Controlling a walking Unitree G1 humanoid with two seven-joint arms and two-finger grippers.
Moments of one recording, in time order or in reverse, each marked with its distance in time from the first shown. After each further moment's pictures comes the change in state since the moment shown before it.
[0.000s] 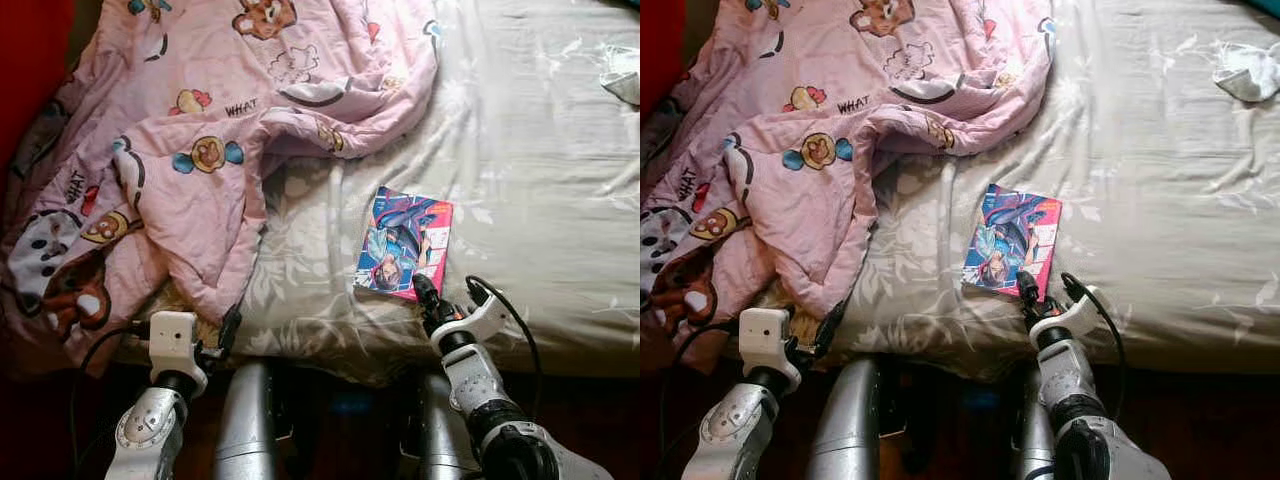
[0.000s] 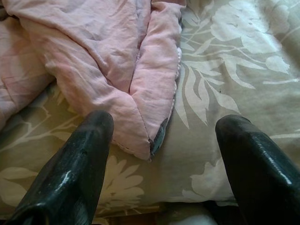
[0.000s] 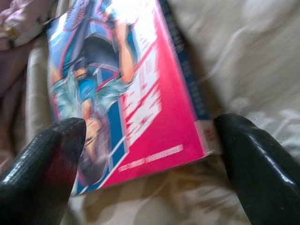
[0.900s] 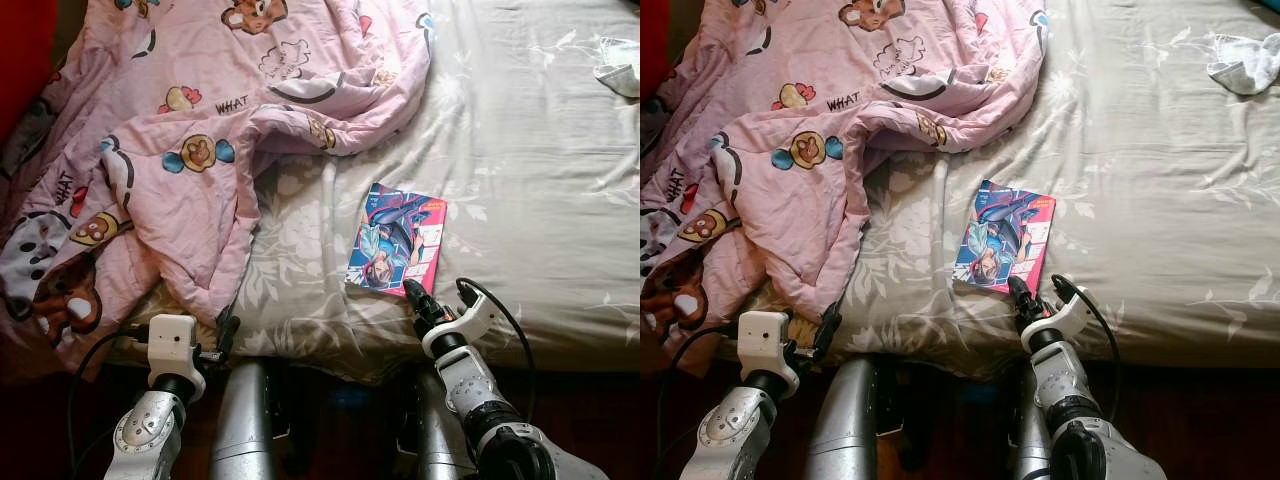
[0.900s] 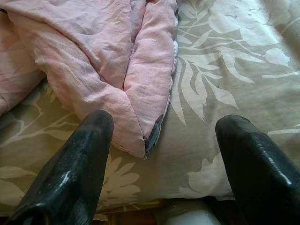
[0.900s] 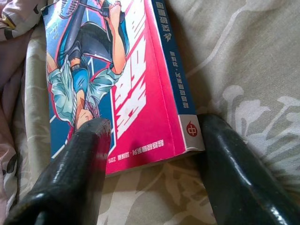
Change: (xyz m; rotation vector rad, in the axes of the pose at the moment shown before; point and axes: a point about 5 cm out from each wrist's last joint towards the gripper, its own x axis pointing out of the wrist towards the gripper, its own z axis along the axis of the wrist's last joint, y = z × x) left arm -0.002 0.000 0.000 0.010 0.009 0.006; right arm 0.000 0.001 -0.004 0.002 0.013 0.007
